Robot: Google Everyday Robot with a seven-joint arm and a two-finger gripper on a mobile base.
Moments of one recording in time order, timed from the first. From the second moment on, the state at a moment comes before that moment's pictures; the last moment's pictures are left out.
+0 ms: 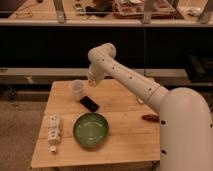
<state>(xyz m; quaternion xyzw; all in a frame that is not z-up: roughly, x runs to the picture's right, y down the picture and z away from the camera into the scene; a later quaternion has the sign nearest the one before) -0.067 -0.038 0.843 -0.09 -0.26 -0.63 0.73</state>
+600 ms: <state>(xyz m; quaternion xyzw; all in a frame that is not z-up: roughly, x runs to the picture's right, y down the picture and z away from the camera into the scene) -0.054 -0.041 0.849 -0.11 -0.23 -0.61 0.75</state>
